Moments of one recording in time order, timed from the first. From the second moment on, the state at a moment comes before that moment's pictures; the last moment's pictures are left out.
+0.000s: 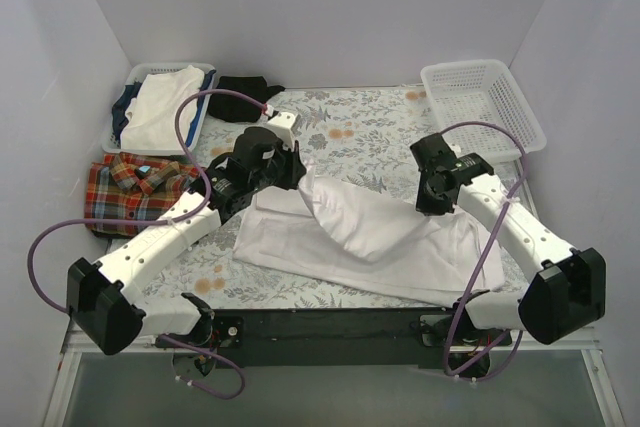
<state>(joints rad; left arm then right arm) -0.66 1.23 1.10 -0.34 -0.05 -0.28 0.45 1.32 1.11 -0.99 0.27 0.57</state>
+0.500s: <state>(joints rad) -0.66 1.38 1.10 -0.31 0.07 -0.29 0.45 1.18 0.84 -1.09 0.17 0.65</state>
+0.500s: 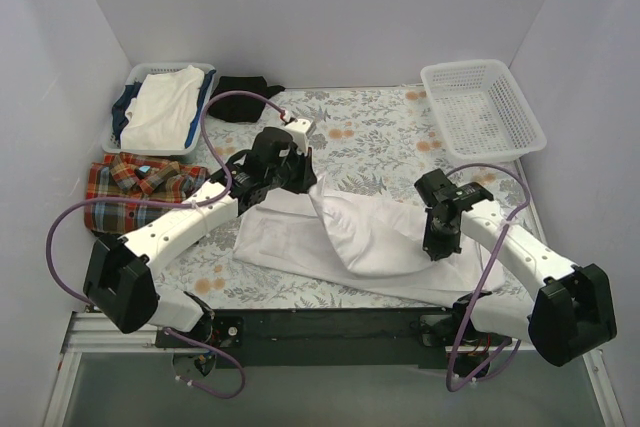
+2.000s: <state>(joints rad) -0.66 1.49 1.17 -0.20 0.09 -0.31 0.45 1.17 0.65 -0.96 0.02 0.63</state>
